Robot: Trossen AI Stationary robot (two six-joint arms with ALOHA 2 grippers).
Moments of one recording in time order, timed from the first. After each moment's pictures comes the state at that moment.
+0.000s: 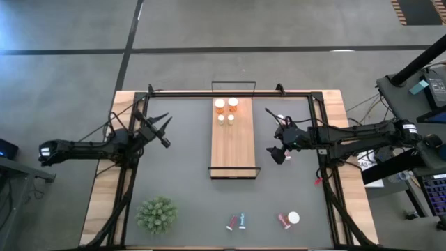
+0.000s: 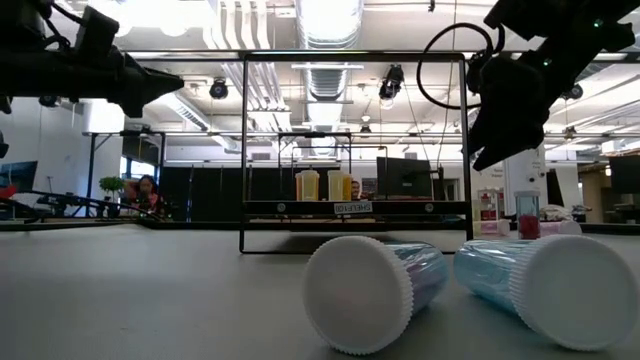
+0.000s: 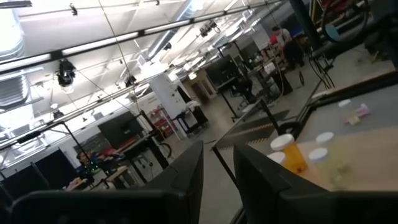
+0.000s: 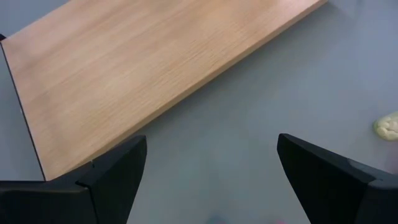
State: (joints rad) left arm 0.12 0.40 0.01 0.62 -0.56 0.71; right arm -0.04 1.01 0.57 -0.41 0.21 0.50
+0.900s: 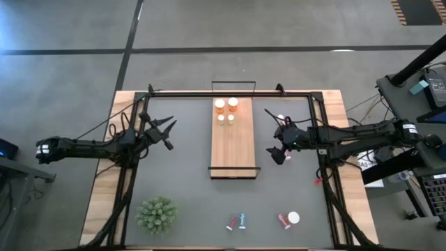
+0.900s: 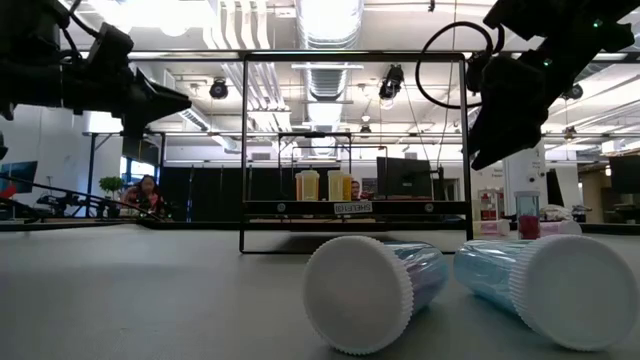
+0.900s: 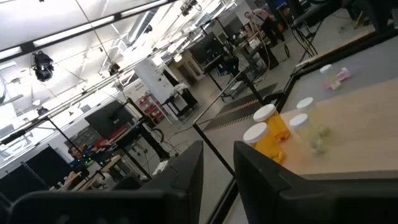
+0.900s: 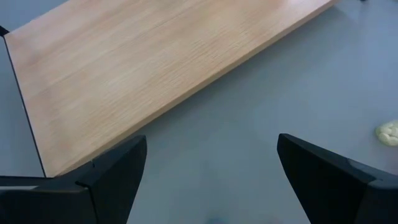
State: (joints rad) left arm 0.12 0.49 0.00 0.60 -0.56 0.71; right arm -0.04 1.01 0.57 -0.41 0.20 0.47
